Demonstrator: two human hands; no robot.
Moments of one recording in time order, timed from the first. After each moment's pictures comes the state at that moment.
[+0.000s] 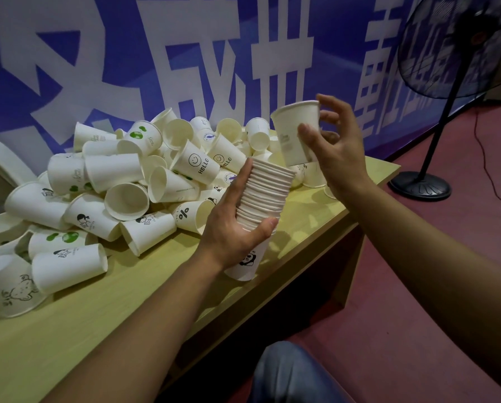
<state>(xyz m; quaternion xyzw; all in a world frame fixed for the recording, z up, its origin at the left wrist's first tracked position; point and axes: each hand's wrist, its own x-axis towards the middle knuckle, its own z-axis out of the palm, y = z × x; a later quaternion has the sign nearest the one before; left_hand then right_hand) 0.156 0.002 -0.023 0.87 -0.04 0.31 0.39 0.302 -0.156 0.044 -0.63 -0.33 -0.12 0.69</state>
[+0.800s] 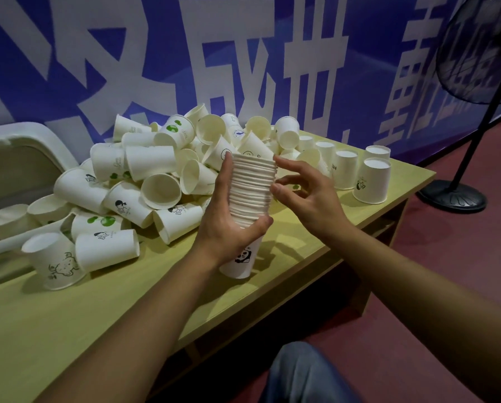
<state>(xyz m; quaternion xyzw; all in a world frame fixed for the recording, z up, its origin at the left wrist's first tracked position) 0.125 0.037 -0.022 0.84 0.02 0.33 0.43 0.239 -0.112 -0.001 -0.64 -0.44 0.00 0.63</state>
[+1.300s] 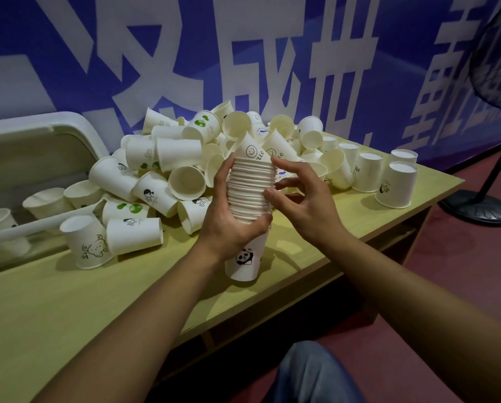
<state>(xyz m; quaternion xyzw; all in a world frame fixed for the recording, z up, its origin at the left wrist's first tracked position) 0.097 0.052 -0.020 0.80 0.02 0.37 0.47 0.204 -0.082 -0.003 -0.61 -0.47 0.00 0.64</state>
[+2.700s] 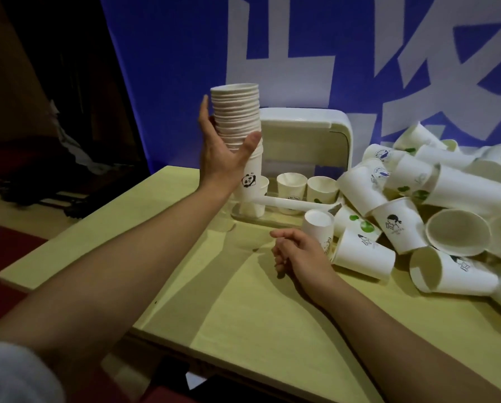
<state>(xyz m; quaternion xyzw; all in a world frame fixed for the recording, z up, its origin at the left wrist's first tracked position) -0.167 0.292 0.058 0.64 0.41 0.63 0.14 -0.022 0.175 -0.053 -0.48 -0.46 0.51 0.54</state>
